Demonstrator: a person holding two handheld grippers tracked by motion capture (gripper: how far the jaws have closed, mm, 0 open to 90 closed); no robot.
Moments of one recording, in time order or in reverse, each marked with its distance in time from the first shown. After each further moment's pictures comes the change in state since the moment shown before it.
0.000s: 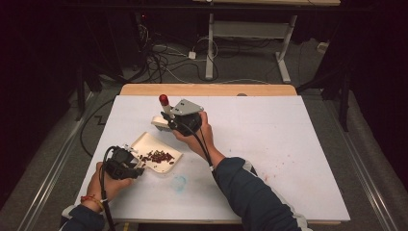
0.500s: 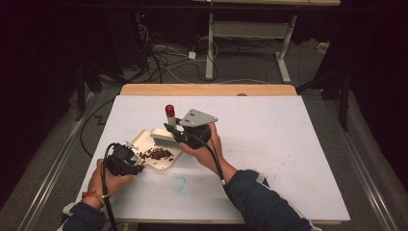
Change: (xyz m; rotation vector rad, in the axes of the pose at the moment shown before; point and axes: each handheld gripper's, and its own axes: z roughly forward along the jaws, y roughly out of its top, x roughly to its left) left arm 0.002 0.008 0.002 0.010 0.015 -0.002; right arm 0.016 0.000 -0.052 -0.040 0.100 0.036
